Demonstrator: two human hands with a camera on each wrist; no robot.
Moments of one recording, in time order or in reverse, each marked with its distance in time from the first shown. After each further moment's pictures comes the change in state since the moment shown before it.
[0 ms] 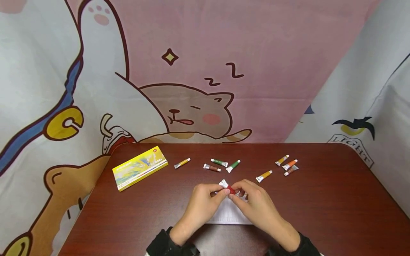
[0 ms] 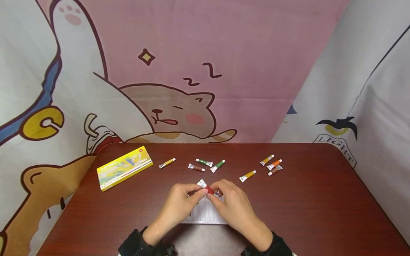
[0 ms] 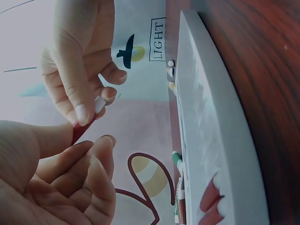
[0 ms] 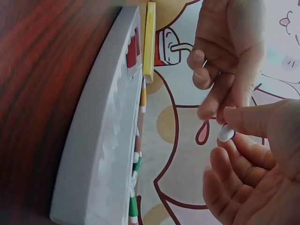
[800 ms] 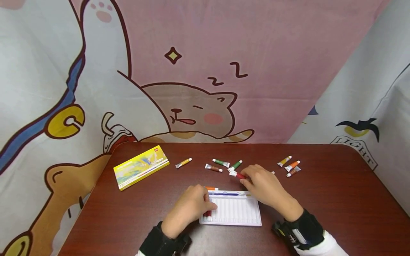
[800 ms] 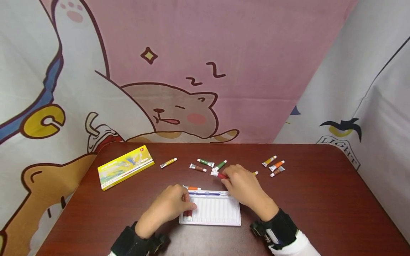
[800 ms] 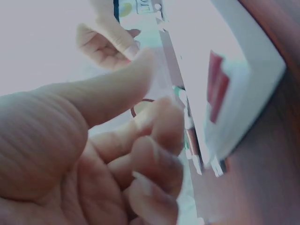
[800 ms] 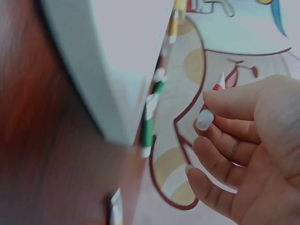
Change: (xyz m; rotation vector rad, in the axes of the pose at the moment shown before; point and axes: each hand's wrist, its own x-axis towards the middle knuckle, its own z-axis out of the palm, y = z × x) left_hand 0.001 -0.019 -0.029 0.401 -0.275 -0.198; right_hand 0.039 0.055 -0.009 -0.338 -0.229 -0.047
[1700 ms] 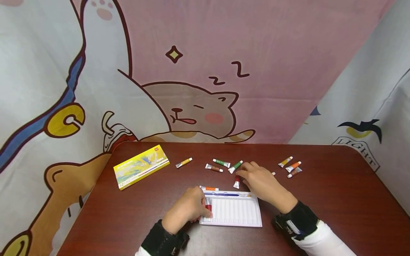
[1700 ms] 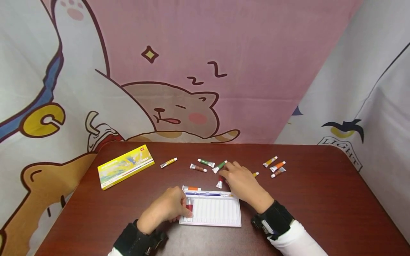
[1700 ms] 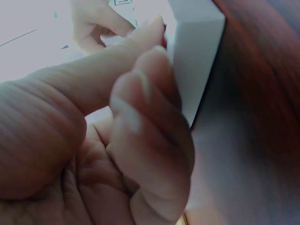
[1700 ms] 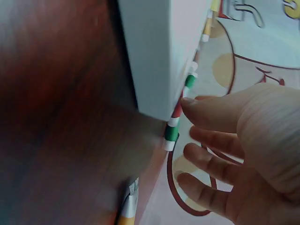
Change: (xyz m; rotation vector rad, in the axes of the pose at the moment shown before) left_hand 0.004 -0.012 0.004 -0.119 -0.198 -0.177; right_hand 0.011 0.021 0.018 -0.184 -0.053 -0.265
